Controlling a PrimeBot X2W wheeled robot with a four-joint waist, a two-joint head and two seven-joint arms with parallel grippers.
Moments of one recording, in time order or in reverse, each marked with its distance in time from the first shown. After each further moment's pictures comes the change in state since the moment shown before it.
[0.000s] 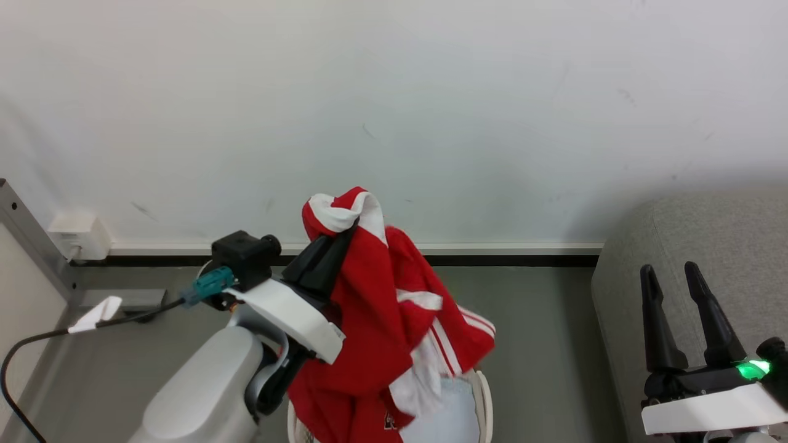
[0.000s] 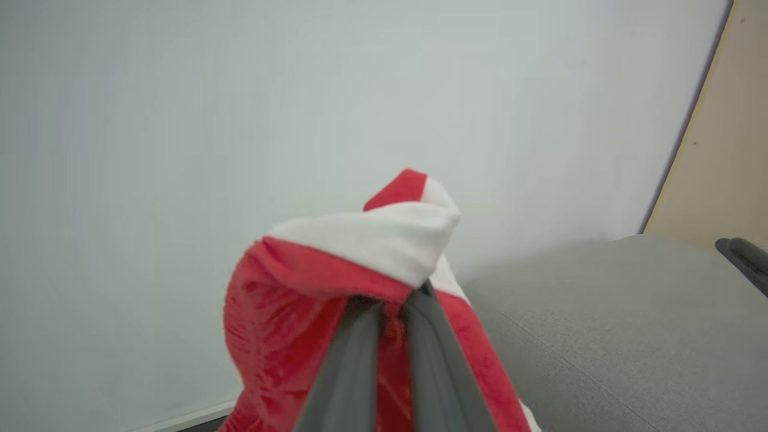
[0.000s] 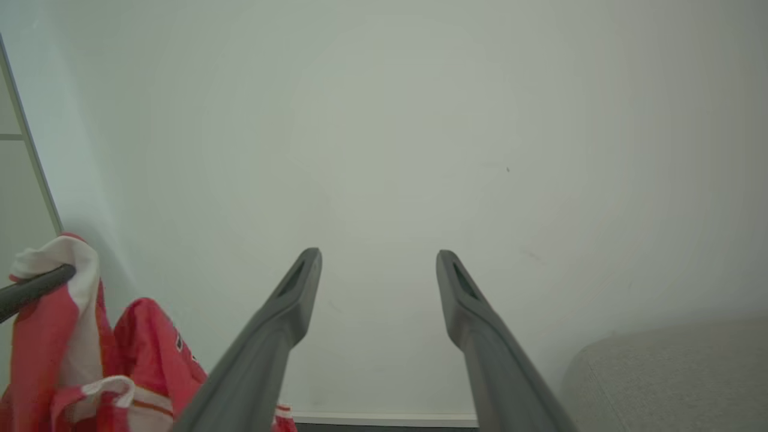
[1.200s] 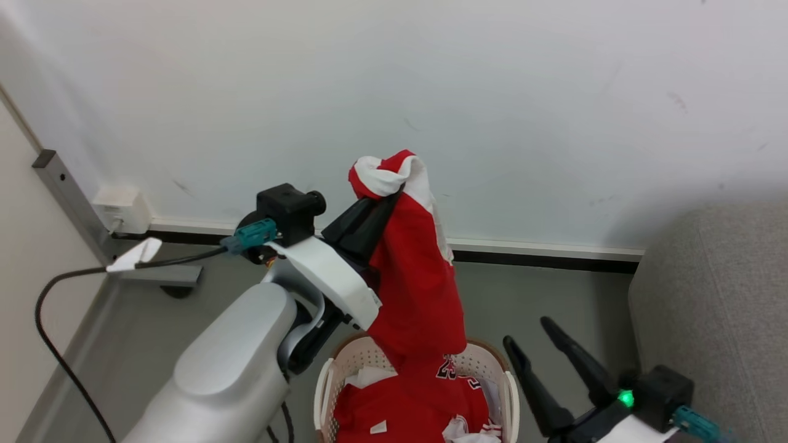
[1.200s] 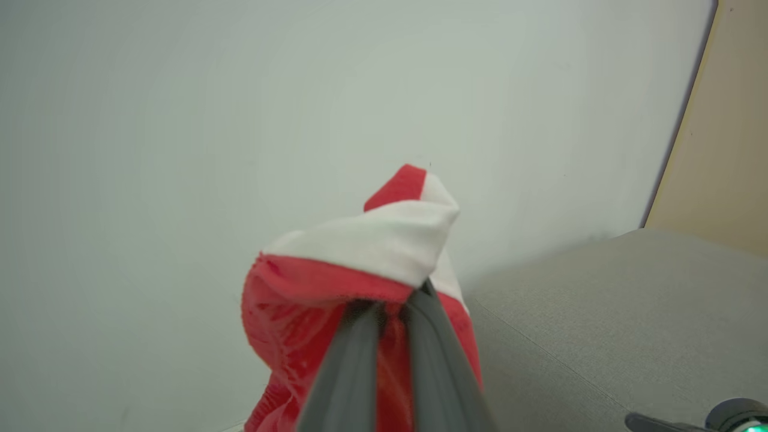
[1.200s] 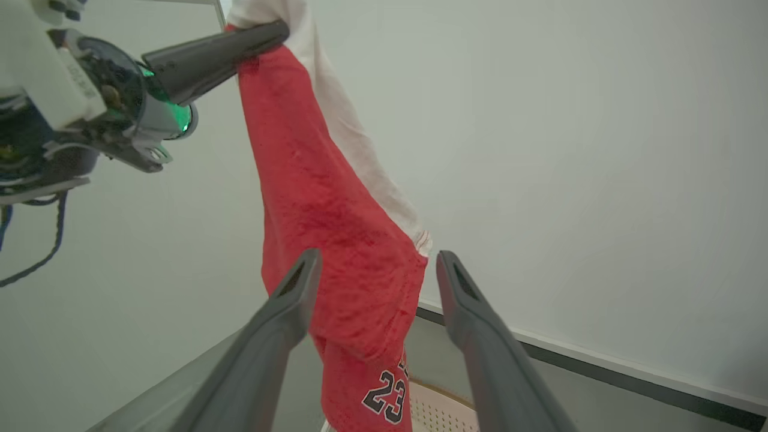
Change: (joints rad) left arm -0.143 -0.051 -0.065 0.028 -0.003 -0.007 0.059; right arm -0.061 -0.098 0.434 0.070 0.092 0.000 0.000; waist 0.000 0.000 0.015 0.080
